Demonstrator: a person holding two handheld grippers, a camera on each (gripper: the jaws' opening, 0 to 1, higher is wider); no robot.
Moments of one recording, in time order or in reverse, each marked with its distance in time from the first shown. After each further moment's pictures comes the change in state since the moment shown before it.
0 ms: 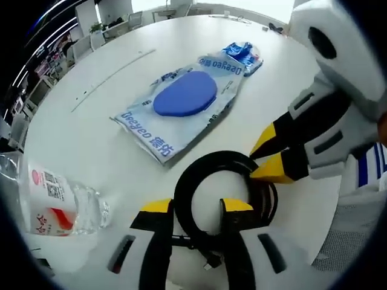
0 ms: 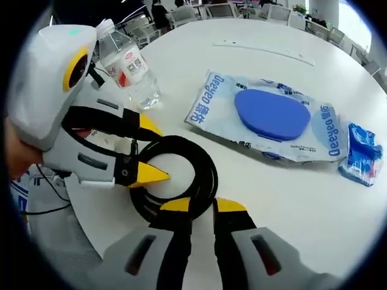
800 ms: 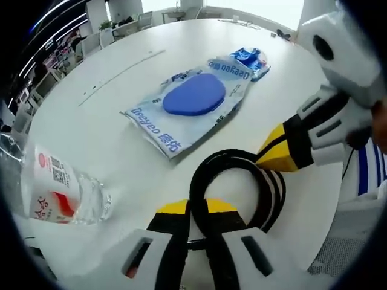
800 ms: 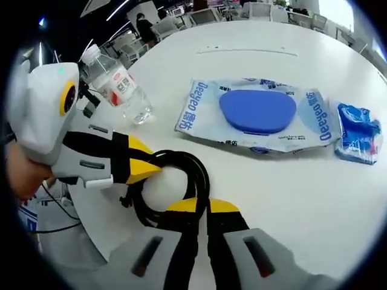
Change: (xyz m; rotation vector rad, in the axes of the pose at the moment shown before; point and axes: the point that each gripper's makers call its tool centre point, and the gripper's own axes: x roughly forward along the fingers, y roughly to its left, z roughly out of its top) left arm -0.005 0.001 -0.003 -0.057 -0.026 0.016; right arm -0.008 -0.005 0.003 0.135 -0.060 0.023
